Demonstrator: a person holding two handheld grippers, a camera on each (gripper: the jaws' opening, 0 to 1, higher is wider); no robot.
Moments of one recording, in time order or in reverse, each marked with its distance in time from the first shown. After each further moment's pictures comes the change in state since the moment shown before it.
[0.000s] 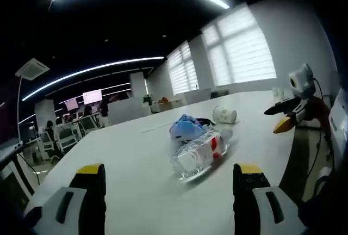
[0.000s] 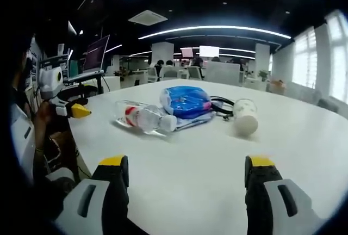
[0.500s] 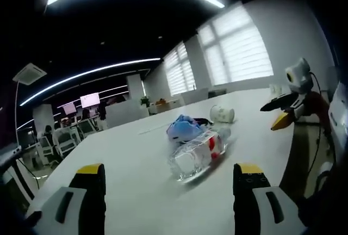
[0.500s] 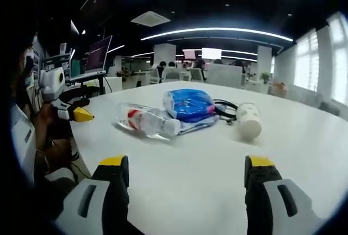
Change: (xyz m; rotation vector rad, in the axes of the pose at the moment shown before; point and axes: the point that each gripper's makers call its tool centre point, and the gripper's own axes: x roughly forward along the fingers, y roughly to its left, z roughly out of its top) left arm 0.003 -0.004 0.001 0.030 -0.011 -0.015; right arm 0.004 0.006 0.006 -0.014 -0.013 0.014
